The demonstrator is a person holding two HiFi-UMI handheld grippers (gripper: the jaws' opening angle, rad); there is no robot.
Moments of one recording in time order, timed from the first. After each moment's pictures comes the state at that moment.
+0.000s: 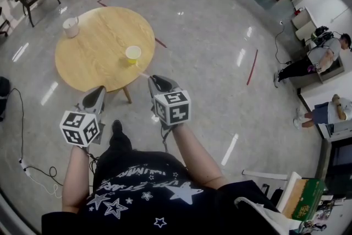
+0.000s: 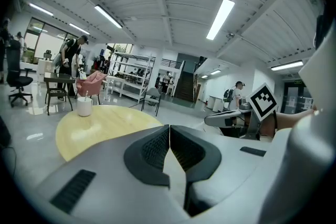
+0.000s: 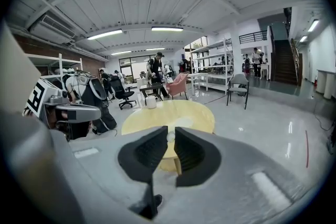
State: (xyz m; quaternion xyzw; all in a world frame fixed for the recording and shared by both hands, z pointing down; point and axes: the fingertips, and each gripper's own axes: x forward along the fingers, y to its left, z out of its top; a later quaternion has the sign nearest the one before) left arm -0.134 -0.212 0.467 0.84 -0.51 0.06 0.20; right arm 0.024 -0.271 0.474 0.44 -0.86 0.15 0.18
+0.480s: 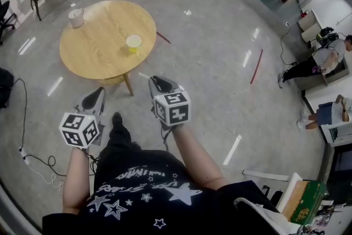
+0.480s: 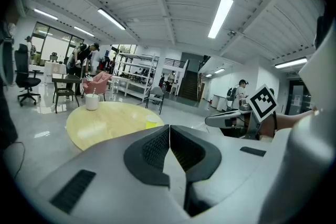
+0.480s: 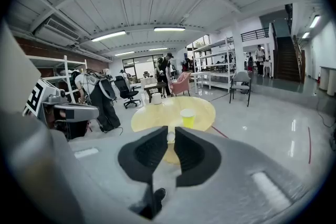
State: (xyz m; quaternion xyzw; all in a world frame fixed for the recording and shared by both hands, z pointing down) left arm -0.113 -0.143 0.469 0.82 -0.53 0.07 0.20; right arm 0.046 -0.211 0.483 0.43 -0.87 0.16 0.19
